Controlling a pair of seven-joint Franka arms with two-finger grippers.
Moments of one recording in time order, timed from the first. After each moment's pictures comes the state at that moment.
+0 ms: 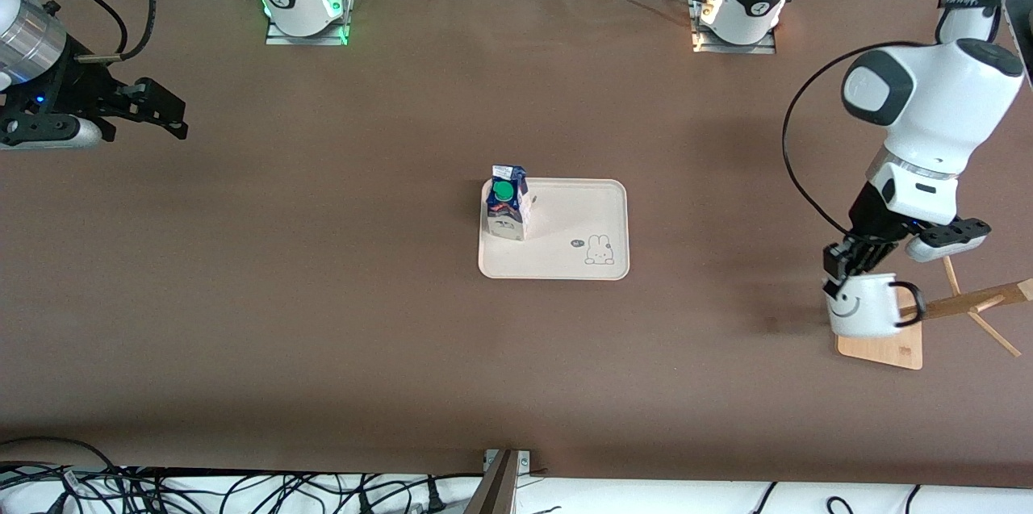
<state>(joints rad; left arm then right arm) -0.09 0.13 0.03 -2.04 -0.30 2.64 -0.18 0.24 0.01 -0.14 -1.59 -0.01 1.61 0.06</state>
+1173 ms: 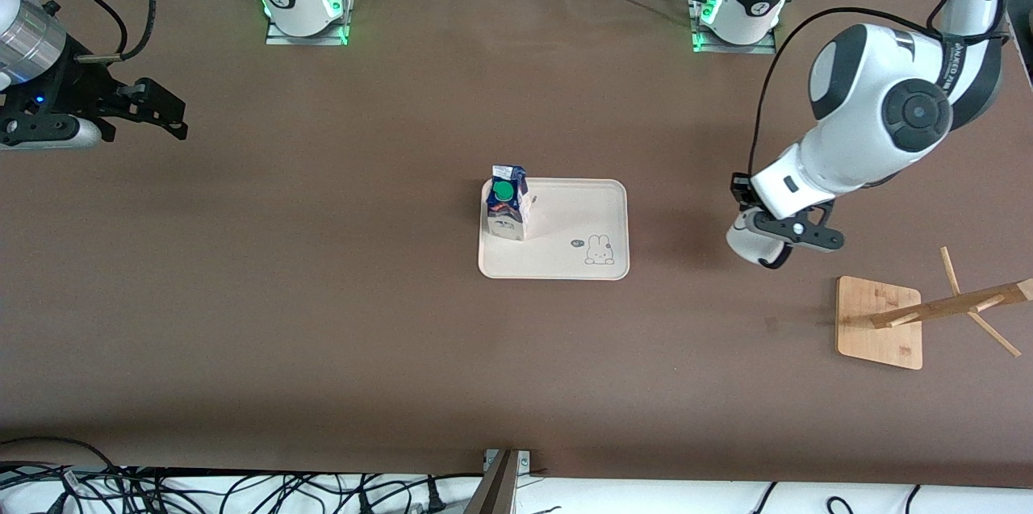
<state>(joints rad) -0.16 0.23 -0.08 -1.78 -0.07 1.87 0.05 0.24 0.01 -0.14 -1.59 -0.01 1.61 0.06</state>
